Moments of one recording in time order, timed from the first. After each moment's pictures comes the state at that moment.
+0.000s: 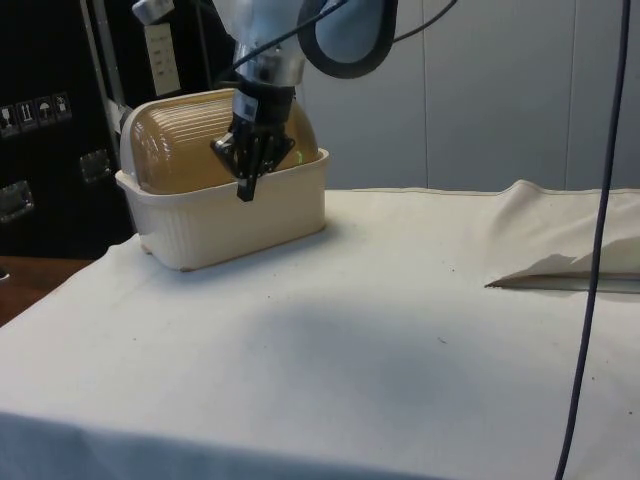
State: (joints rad) arm 0.17 0.21 -0.16 -2.31 -0.20 2.89 0.71
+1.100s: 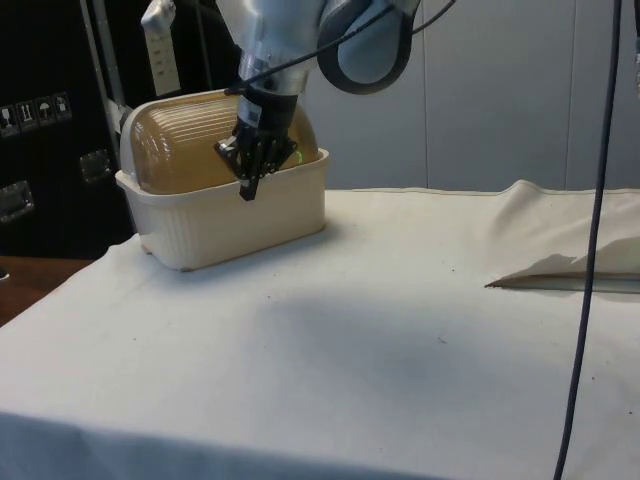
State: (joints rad) arm 0.17 0.24 -0.21 -2.31 -0.38 2.97 0.88
